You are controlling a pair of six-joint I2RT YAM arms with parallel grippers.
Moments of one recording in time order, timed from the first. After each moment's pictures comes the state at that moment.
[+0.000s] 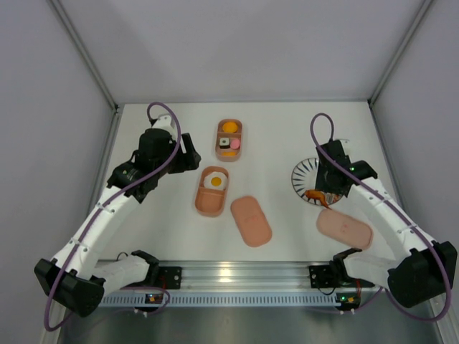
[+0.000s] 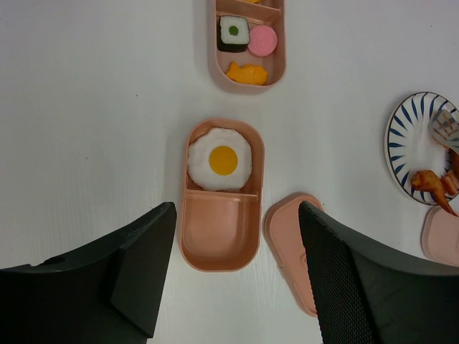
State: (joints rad) left arm -0.44 1.10 1.15 -0.62 -0.09 -0.47; right arm 0.34 1.14 0.98 -0.91 0.40 0.44
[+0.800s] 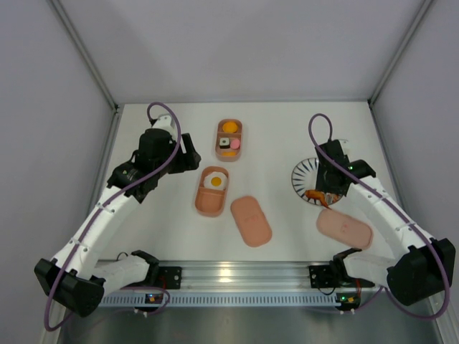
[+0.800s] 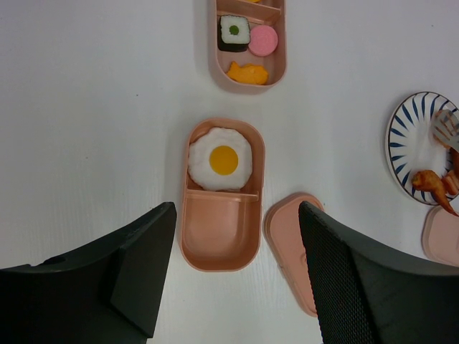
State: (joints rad) left arm -0.44 1.10 1.15 -0.62 -0.09 -0.47; right arm 0.34 1.16 0.98 -0.90 0.40 0.43
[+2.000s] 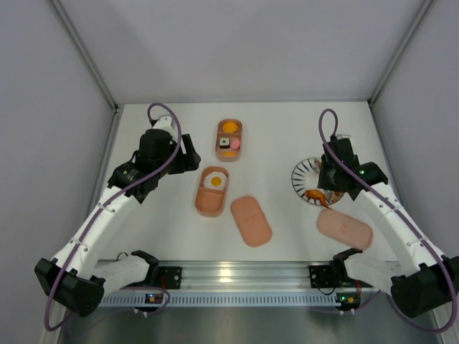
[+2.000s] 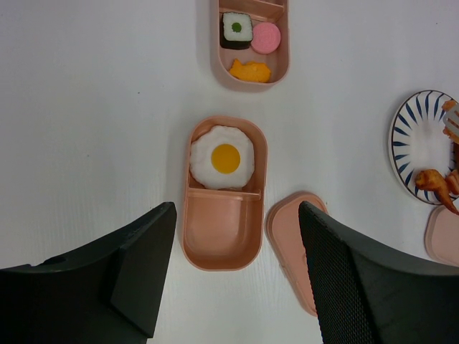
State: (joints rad) left arm -0.44 1.10 1.14 -0.62 -0.10 -0.47; right arm 0.34 1.08 1.04 -0.93 0.31 0.41
